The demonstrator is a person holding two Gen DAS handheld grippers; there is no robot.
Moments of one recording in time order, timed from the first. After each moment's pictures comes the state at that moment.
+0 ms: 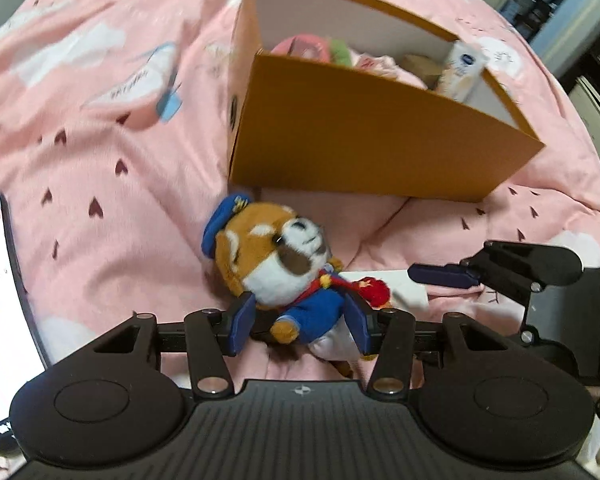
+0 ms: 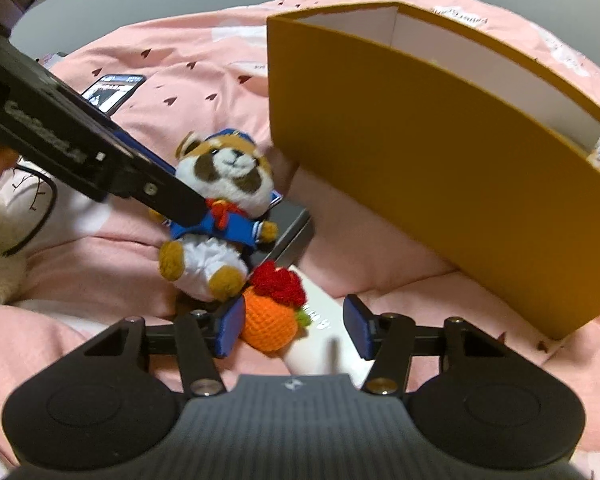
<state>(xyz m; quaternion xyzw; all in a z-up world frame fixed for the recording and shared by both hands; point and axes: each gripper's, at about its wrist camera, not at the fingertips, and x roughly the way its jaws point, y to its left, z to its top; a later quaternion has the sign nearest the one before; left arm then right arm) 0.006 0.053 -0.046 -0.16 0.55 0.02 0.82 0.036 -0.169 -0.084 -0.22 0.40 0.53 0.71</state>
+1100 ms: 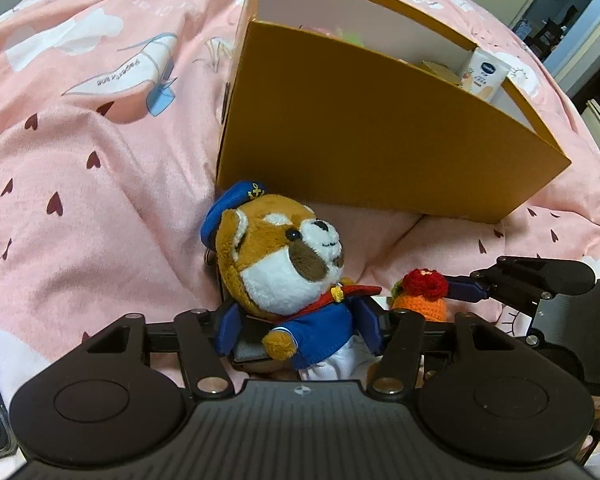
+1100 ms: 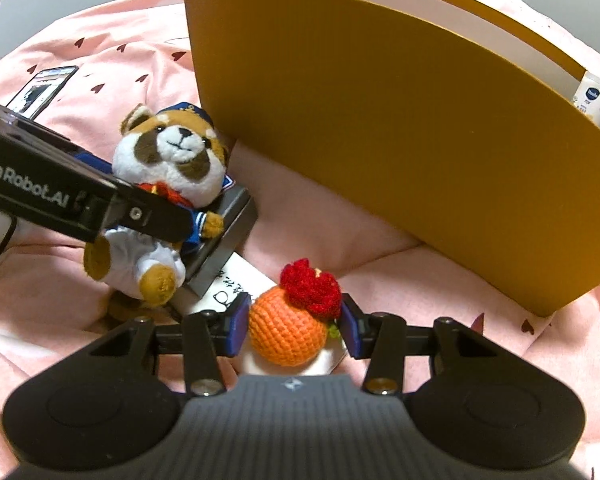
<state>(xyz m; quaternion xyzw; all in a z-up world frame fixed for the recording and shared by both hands) 0.021 0.041 -0.066 -0.16 0.52 0.03 0.84 0.051 -0.159 -0.105 -0.22 0.43 0.46 0.74</state>
